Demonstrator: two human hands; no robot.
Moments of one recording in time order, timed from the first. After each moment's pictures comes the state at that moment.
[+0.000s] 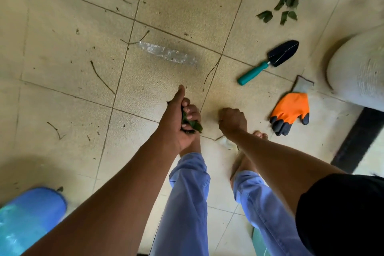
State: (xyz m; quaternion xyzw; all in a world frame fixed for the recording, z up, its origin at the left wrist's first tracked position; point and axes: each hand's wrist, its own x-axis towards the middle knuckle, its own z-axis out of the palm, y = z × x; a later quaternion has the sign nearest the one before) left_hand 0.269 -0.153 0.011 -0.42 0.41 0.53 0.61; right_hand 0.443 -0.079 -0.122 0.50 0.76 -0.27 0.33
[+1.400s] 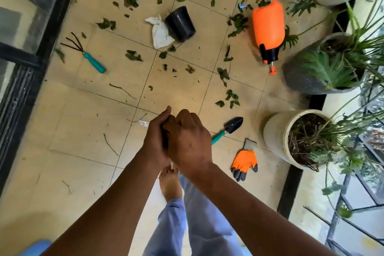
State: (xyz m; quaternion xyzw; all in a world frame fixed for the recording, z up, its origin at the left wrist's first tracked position) left_hand 0.148 -0.023 0.203 -0.30 0.38 0.59 0.65; right_hand 0.231 0.017 0.219 0.37 0.90 -0.22 0.06
